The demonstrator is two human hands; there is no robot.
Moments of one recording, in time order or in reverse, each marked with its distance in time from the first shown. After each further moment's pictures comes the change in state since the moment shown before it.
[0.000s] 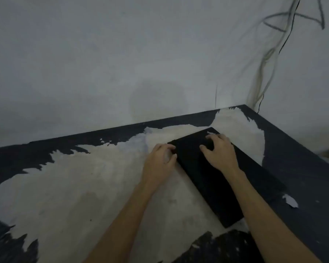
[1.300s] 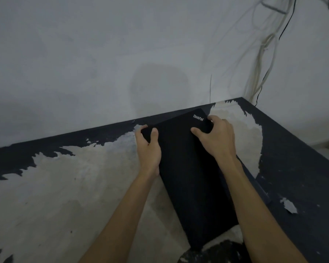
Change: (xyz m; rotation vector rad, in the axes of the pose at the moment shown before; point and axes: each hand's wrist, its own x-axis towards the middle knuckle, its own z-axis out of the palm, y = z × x) left_hand 0.041 0.043 0.009 -0.740 0.312 -0.543; right_hand 0.028 -0.023 -0.032 0.166 0.110 0.141
